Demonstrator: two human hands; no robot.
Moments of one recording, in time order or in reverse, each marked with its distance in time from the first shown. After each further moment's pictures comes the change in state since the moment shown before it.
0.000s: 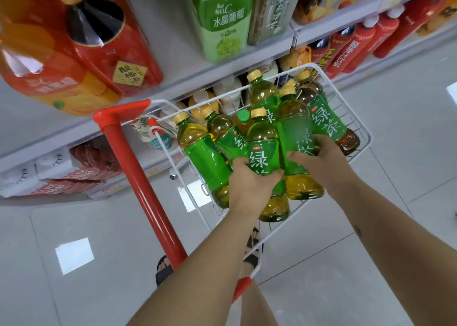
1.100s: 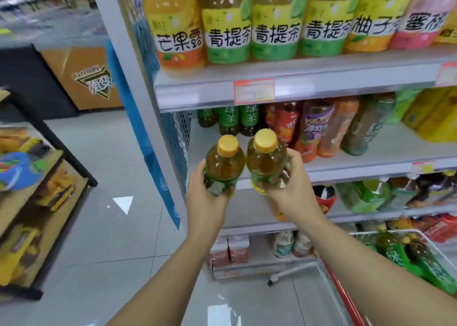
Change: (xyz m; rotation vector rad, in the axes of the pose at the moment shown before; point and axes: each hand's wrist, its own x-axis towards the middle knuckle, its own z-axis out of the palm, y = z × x) left_hand -0.235 0.041 -0.518 -0.259 0.715 0.743; right_hand -0.338 -0.367 0.251 0.157 -0.242 -0.925
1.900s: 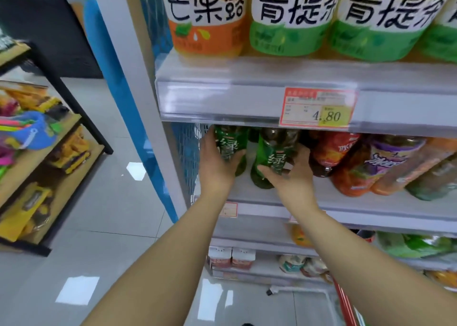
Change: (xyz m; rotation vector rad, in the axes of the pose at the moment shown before) left_hand 0.155 -0.061 0.042 0.175 0.168 -0.052; right_hand 0.140 0.072 0.061 -0.095 0.008 0.020
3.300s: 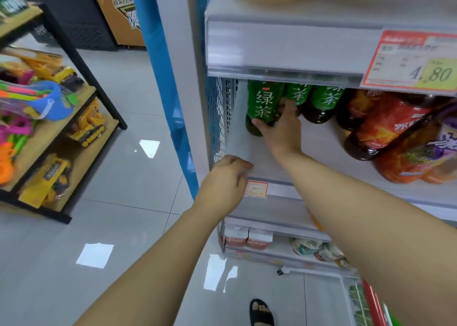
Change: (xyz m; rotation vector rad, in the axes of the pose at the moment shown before) left_hand -0.040 -0.060 -0.057 0.467 -0.448 0.148; right_hand 0.048 -0.009 0.091 -0.134 -0.037 -0.012
